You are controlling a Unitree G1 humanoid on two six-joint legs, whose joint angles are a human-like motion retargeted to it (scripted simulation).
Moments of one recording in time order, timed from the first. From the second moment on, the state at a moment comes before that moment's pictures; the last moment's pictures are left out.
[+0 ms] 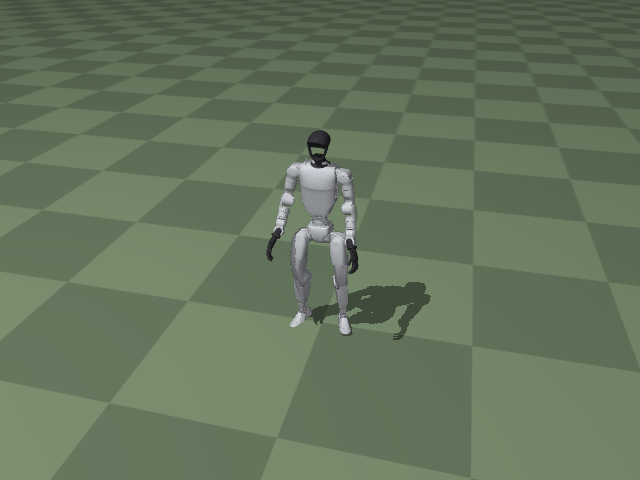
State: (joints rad) left arm -0.10 0.23 -0.15 1.20 -0.14 -0.18 0.28; right arm -0.09 -0.23 0.26 1.14 0.18 -0.09 -0.24; waist 0.10 -0.07 0.00; left_leg 0.11 0.05 0.52 0.01 -0.21 -0.14; right_leg 0.00 -0.17 -0.21 0.08 -0.08 0.26
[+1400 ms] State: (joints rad) left arm -0.11 0.21 -0.16 1.17 -0.15 -0.18 0.27; right arm -0.09 -0.21 0.29 1.19 0.18 -0.08 -0.23; waist 0.07 -0.07 0.00; left_leg 0.12 0.06 0.55 0.01 -0.23 -0.14; right_leg 0.00 -0.16 -0.19 0.07 -0.08 0.26
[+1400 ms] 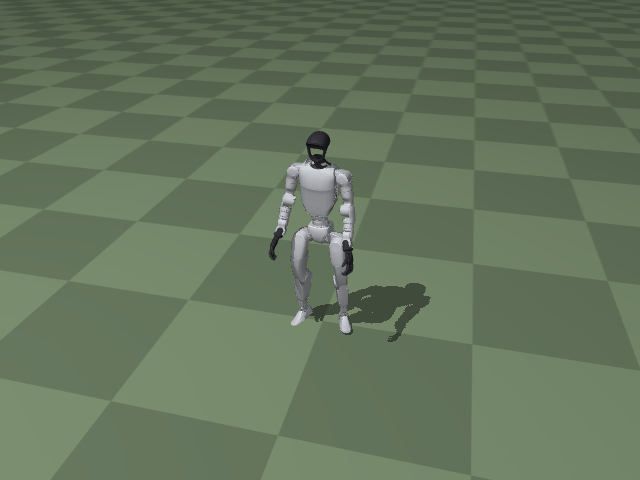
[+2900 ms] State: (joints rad) left arm -0.08 0.18 -0.18 1.18 -0.15 -0.17 0.27; right arm -0.12 -0.23 0.30 1.11 0.17 -0.08 -0.24; waist 0.05 -0.05 0.01; left_leg 0.12 0.05 0.55 0.01 -0.23 -0.14; right_leg 0.00 -0.16 -0.19 0.07 -0.07 0.26
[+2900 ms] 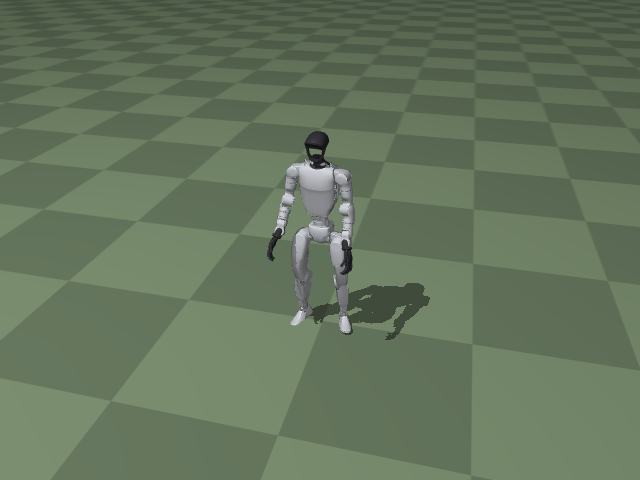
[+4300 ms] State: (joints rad) left arm -0.09 0.19 -0.20 1.17 -0.14 -0.18 0.26; right arm -0.10 -0.23 0.30 1.14 0.17 -0.09 -0.24; waist 0.06 -0.05 0.01; left_leg 0.11 0.04 0.53 0.01 -0.21 -0.14; right_leg 0.00 -0.17 -0.21 0.08 -0.07 0.26
